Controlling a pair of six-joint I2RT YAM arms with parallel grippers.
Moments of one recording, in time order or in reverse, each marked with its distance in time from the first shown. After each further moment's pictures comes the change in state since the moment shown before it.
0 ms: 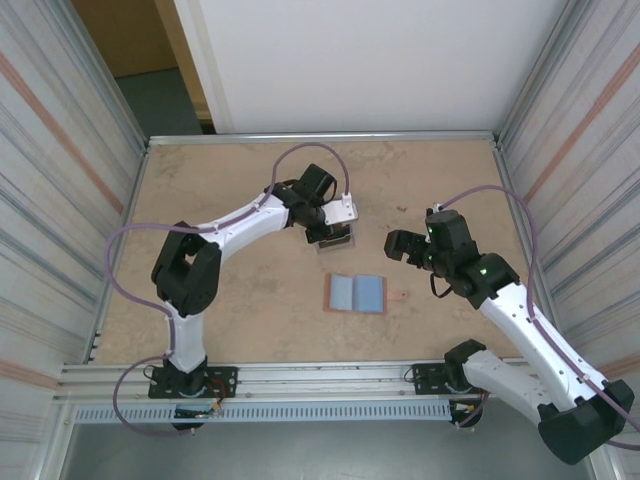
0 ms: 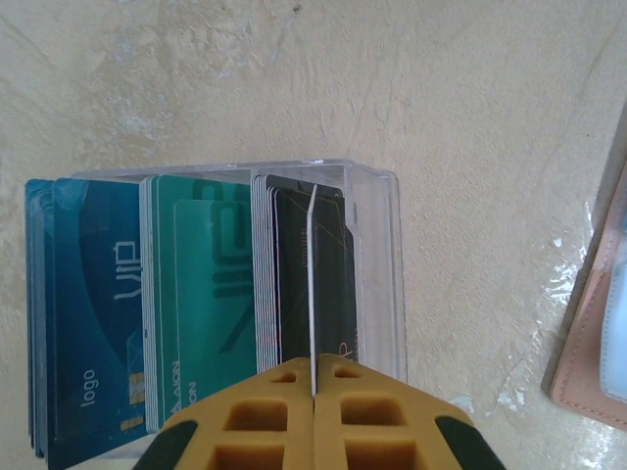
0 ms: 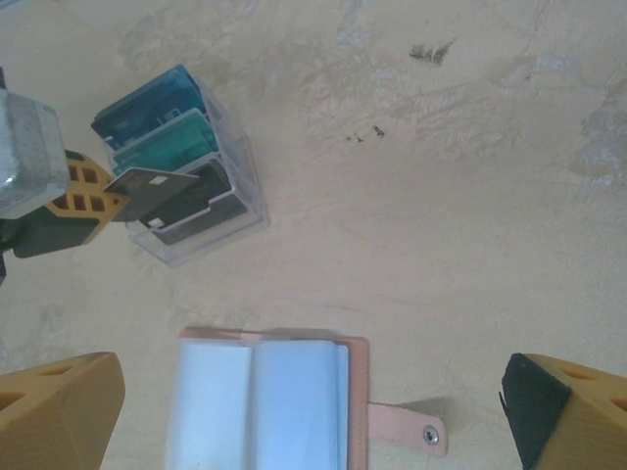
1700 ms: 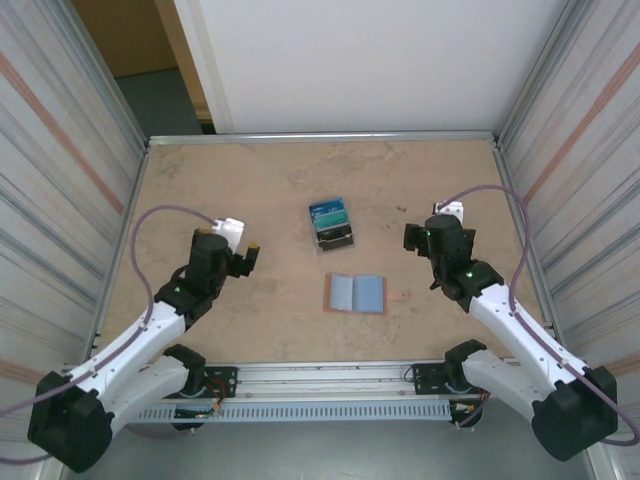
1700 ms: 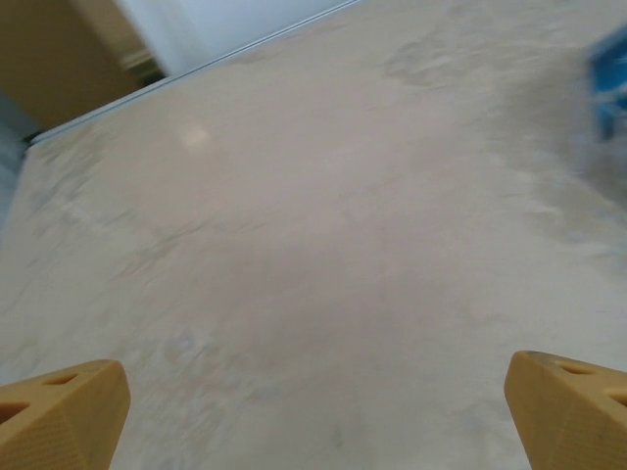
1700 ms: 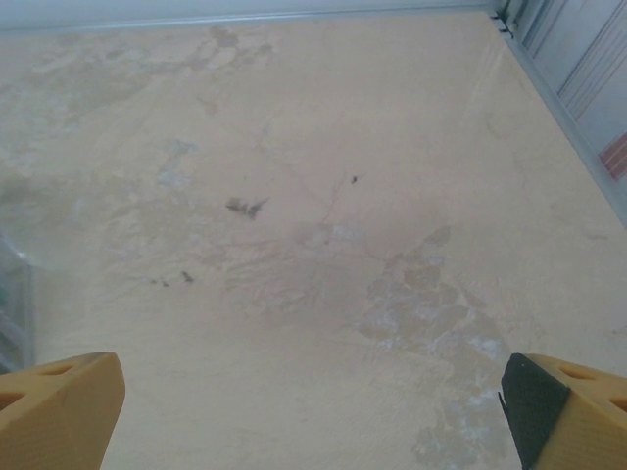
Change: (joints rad) left arm 0.220 -1.079 -1.077 0.526 -0.525 -0.587; right arm -0.073 0.042 -0.211 0.398 0.389 -0.323
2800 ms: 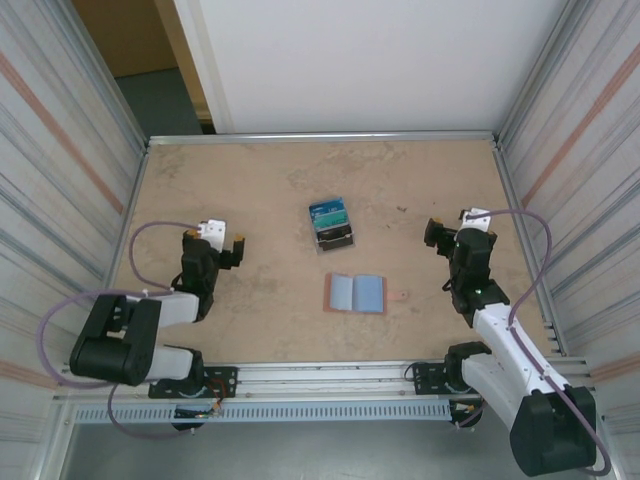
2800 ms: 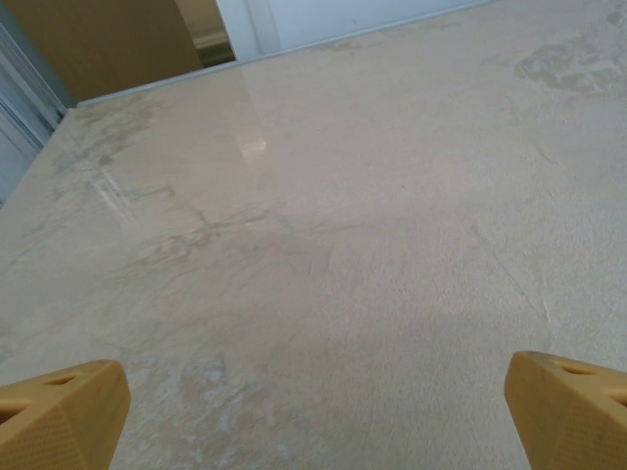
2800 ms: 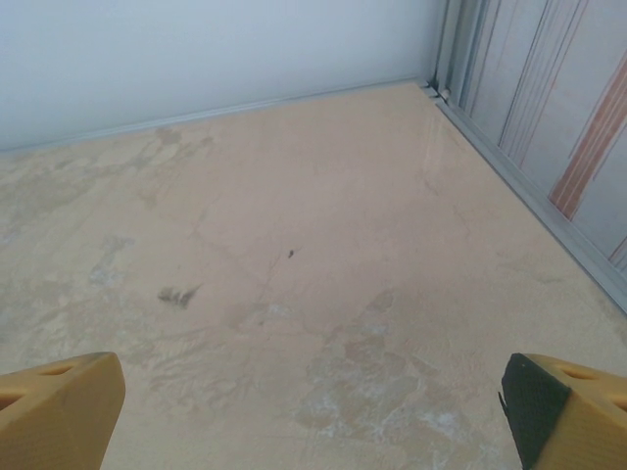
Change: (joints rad) left arm 0.281 0.507 -0.220 0.884 0.195 0.056; right arm -0.262 -0.097 -0.248 0.424 -0.155 -0.088
